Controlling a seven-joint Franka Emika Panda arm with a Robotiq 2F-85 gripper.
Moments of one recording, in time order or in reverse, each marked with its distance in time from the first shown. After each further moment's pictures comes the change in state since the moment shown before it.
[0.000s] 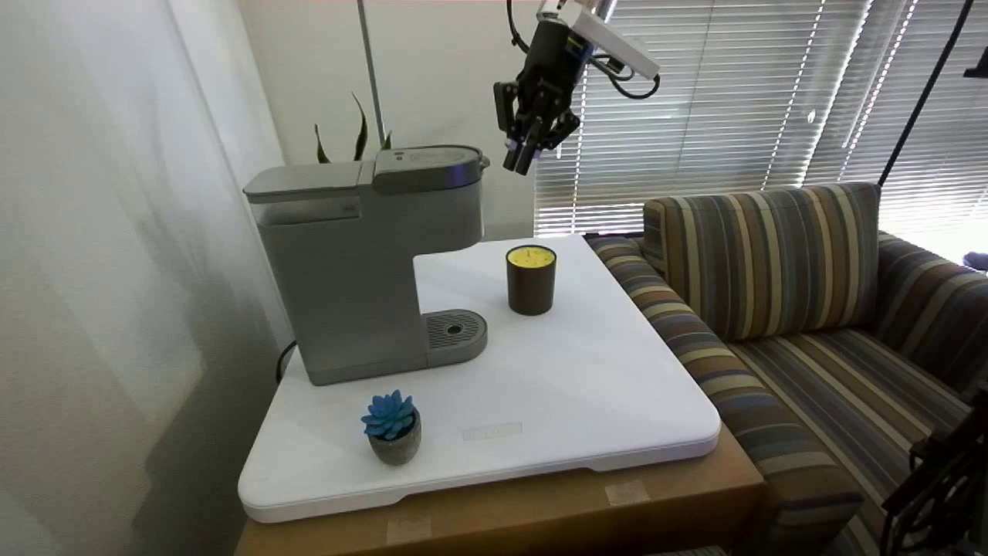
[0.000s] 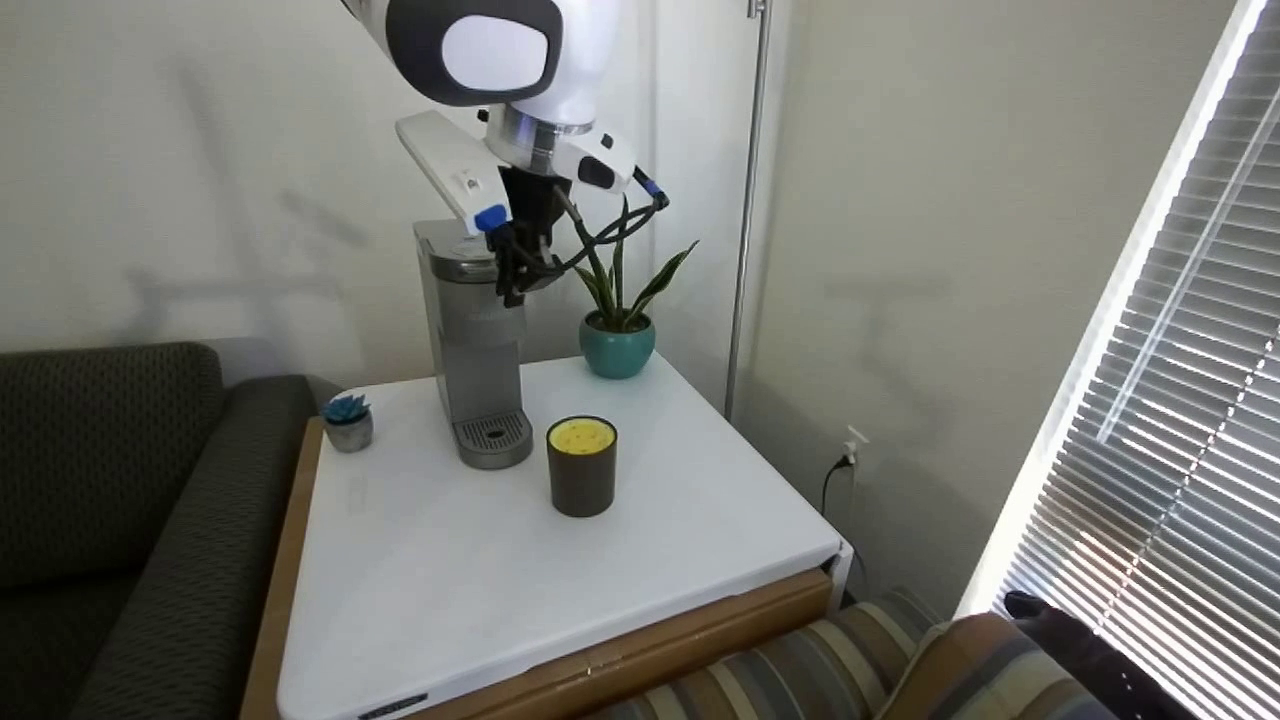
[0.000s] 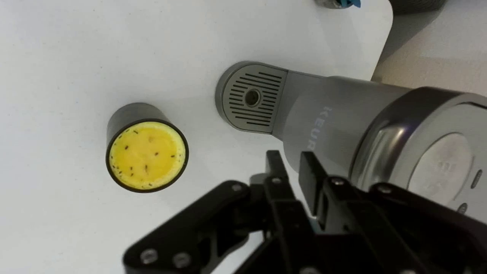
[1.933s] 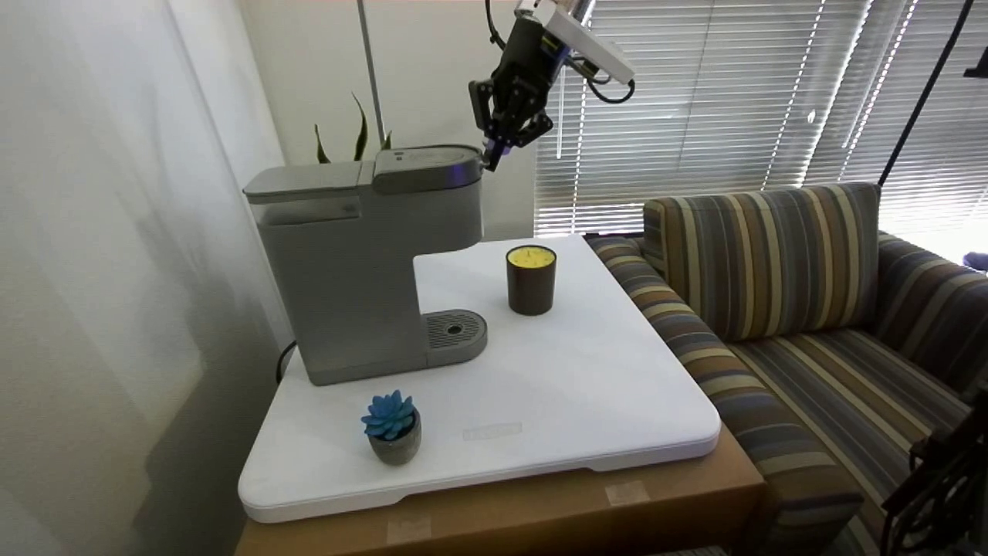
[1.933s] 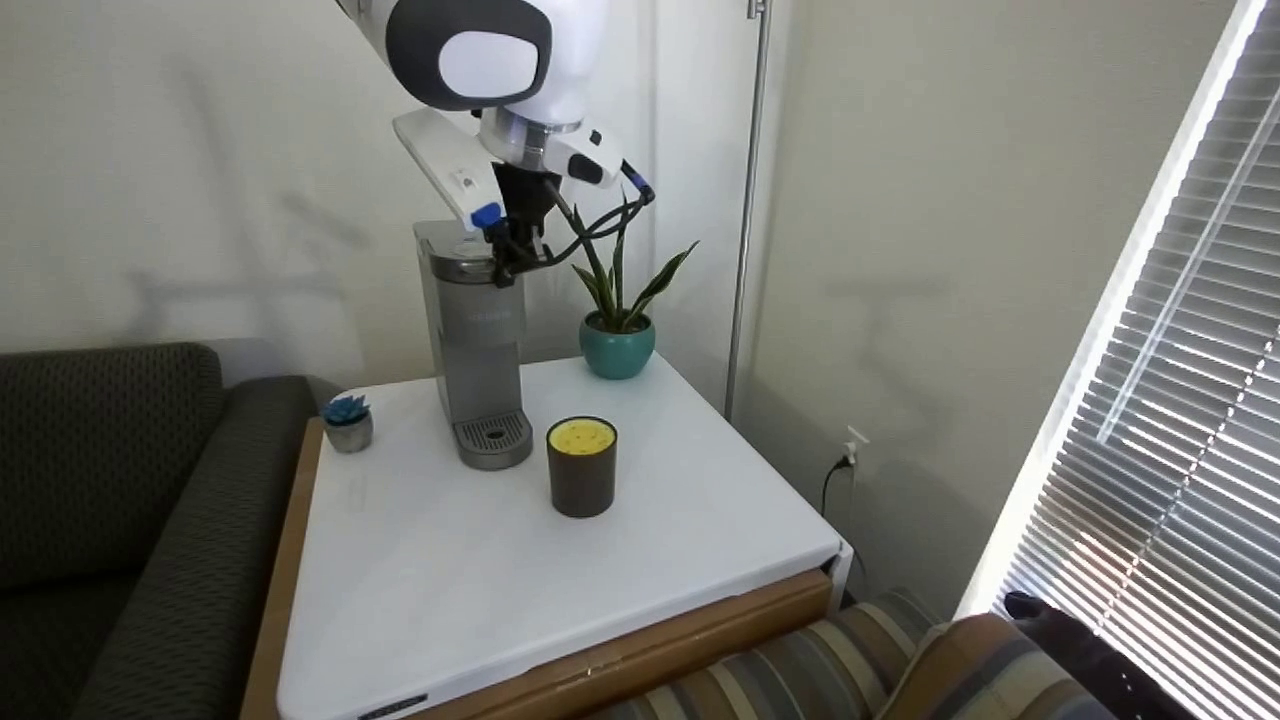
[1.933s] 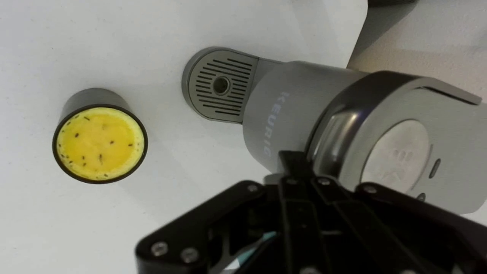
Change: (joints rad) arm -0.007 0.040 0.053 0.057 0.016 0.034 0.001
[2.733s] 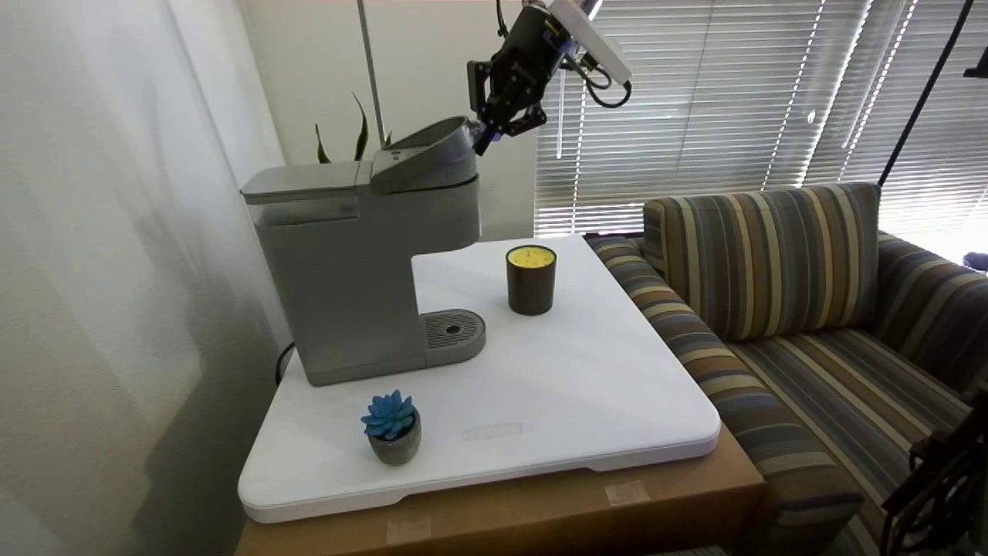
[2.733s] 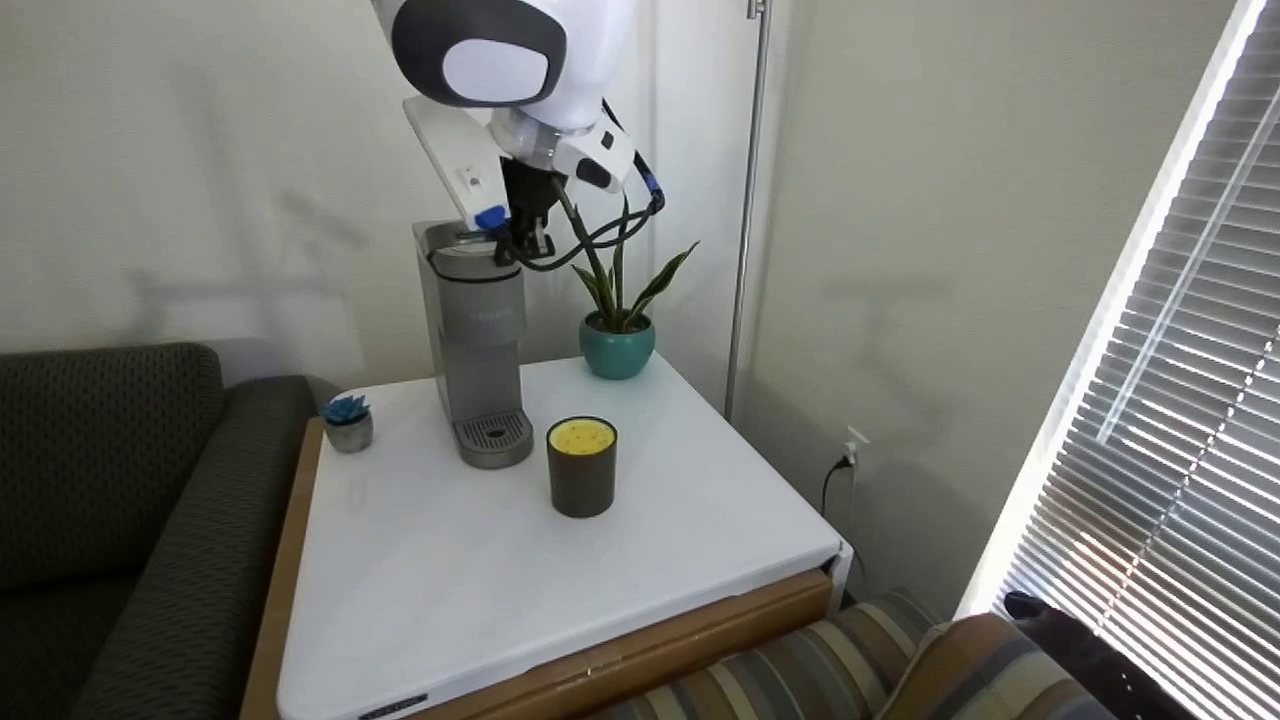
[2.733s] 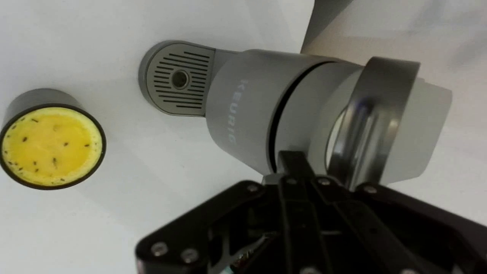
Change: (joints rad) arm -0.066 0.000 0.054 0.005 0.159 -0.001 -0.079
